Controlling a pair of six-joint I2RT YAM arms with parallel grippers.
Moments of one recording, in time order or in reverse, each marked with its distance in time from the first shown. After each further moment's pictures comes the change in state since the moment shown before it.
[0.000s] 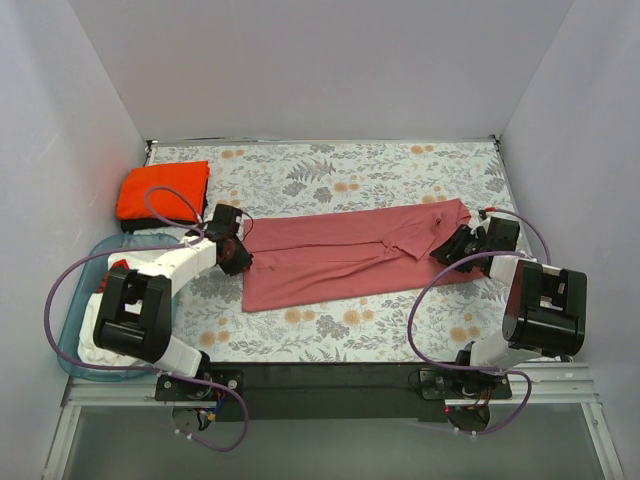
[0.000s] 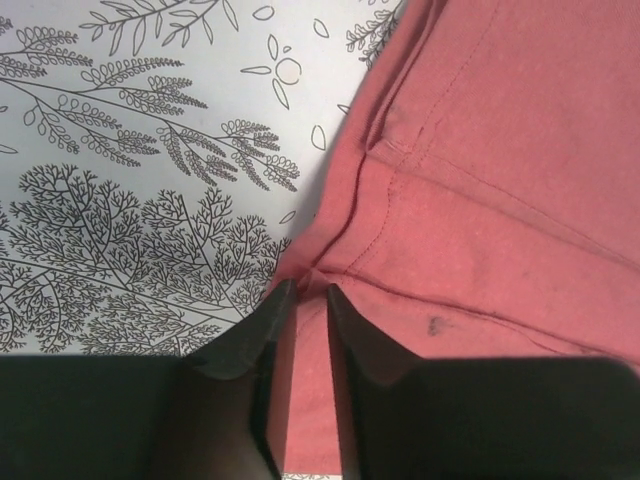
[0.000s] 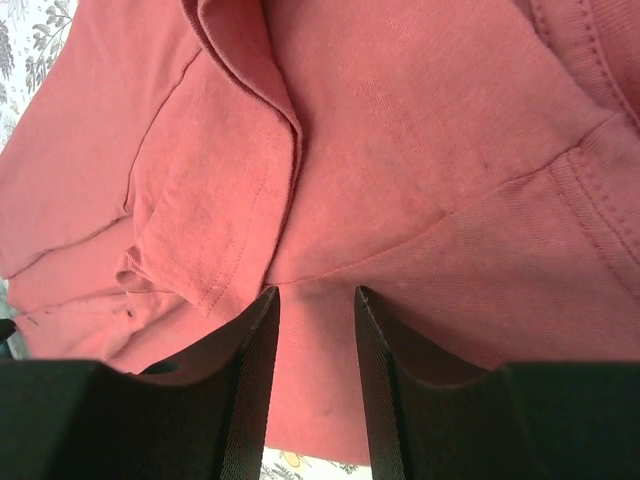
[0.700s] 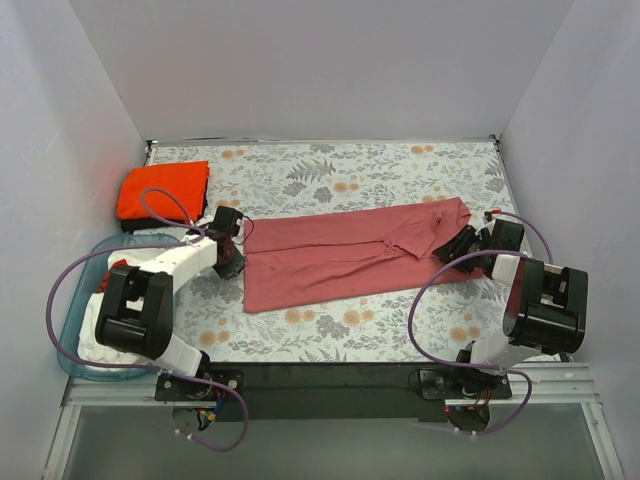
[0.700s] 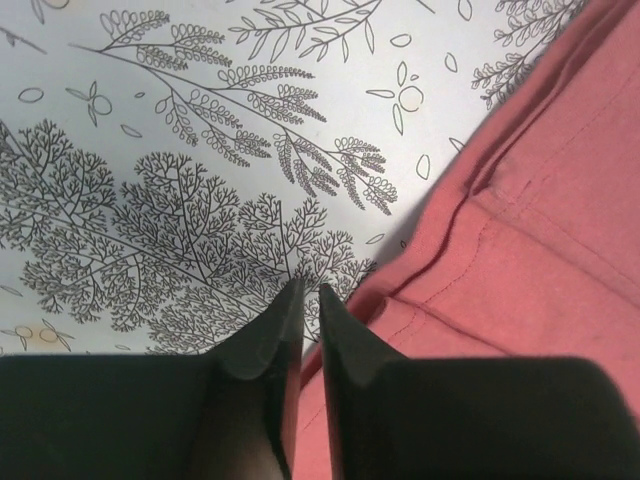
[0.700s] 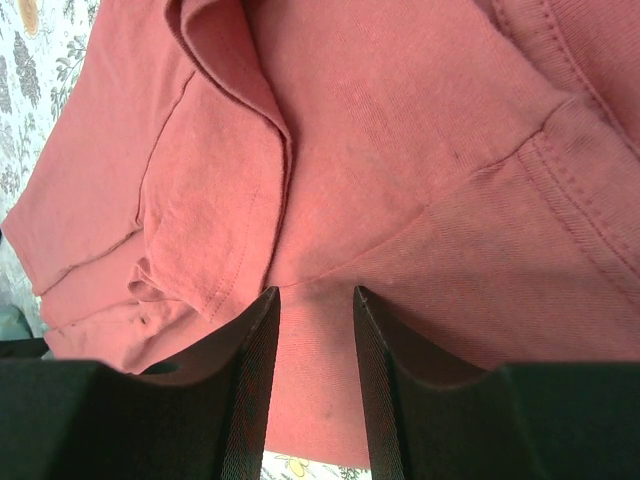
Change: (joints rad) left arm 0.004 0.015 0.005 -0.085 -0.143 -0.088; right arm -0.040 0.021 -0.019 0.063 -0.028 0.048
